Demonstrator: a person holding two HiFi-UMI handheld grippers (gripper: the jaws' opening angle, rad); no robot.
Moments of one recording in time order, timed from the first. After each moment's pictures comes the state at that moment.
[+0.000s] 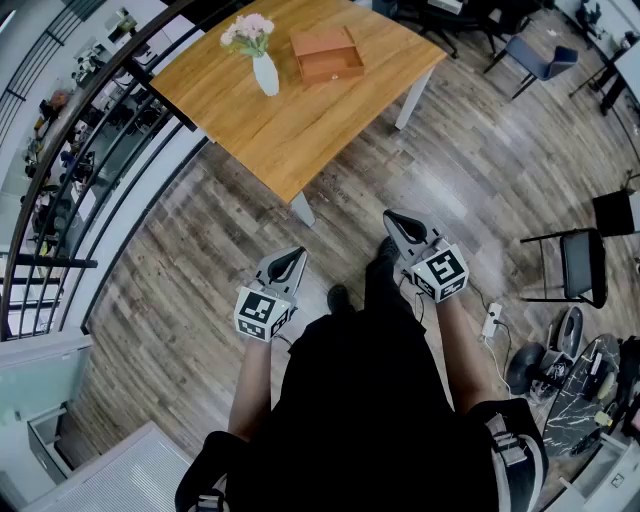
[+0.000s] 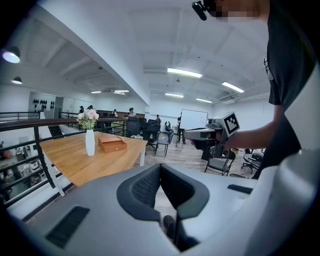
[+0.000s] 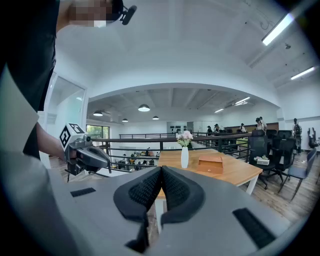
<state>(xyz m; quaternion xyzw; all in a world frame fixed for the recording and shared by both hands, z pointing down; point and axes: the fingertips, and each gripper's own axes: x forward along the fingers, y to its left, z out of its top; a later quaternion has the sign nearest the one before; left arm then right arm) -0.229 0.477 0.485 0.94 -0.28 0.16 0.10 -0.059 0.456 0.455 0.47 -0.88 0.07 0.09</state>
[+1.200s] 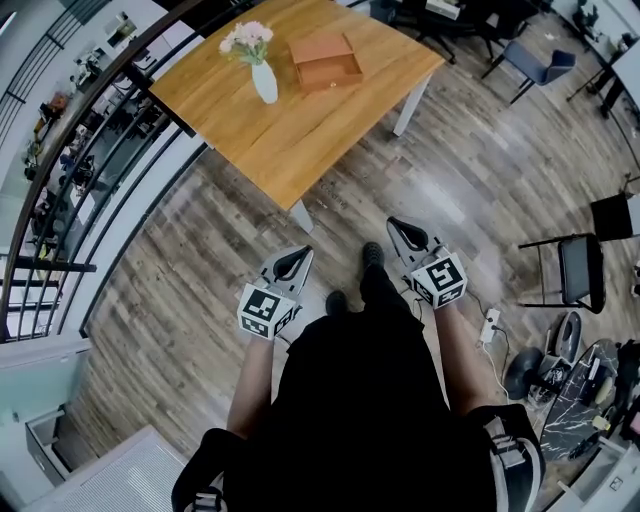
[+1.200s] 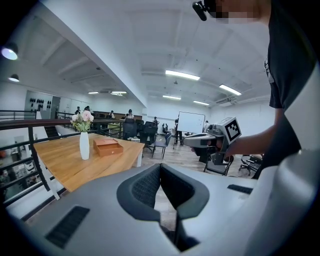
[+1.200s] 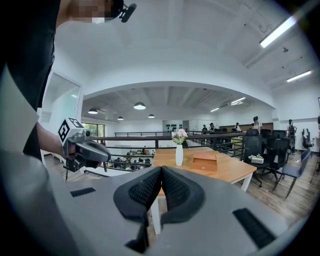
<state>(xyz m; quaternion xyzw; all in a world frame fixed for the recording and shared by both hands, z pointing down) -0.203 0.476 0.474 0.95 -0.27 0.15 0.11 -0.040 0.464 0.462 0.49 -0.86 0.08 0.10</state>
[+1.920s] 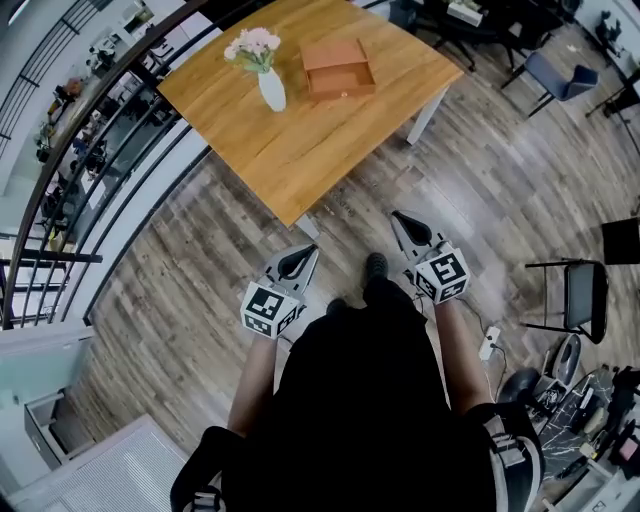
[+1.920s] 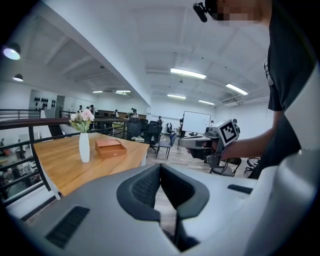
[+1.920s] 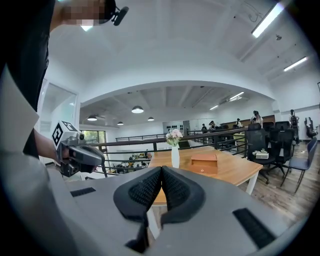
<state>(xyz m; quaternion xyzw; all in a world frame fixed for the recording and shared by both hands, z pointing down) -0.157 0.401 0.474 0.94 -0.29 0.15 0.12 0.005 0.367 0.471 0.48 -0.87 0.10 0.07</state>
